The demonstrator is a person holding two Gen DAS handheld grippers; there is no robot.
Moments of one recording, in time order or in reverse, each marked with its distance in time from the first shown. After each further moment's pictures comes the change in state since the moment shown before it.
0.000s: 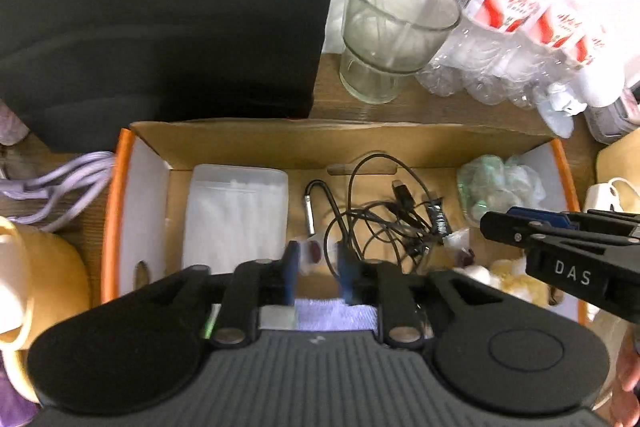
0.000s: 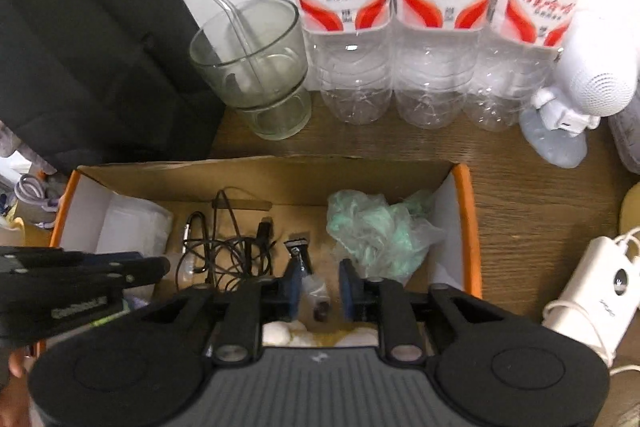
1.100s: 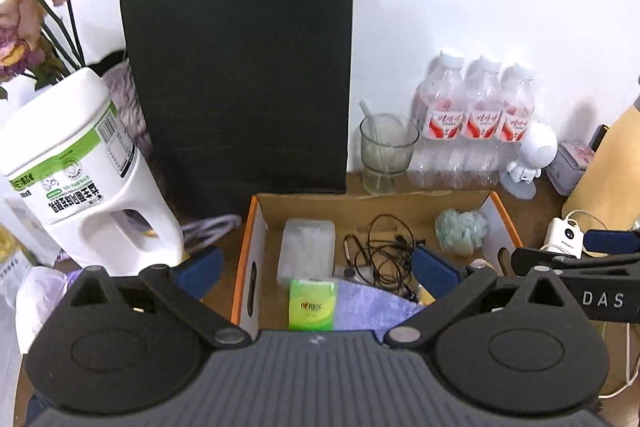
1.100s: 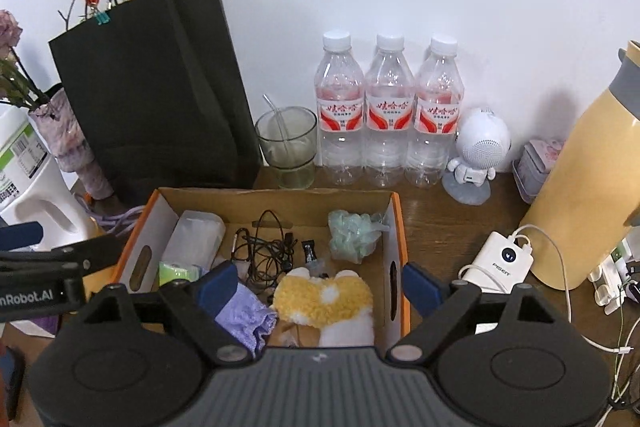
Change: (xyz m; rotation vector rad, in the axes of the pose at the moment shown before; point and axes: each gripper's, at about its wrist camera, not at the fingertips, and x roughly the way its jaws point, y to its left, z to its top) left arm -0.159 -0.014 -0.115 0.034 -0.496 0.150; right arm -0.158 0.038 -0.099 -0.051 -0.338 -0.087
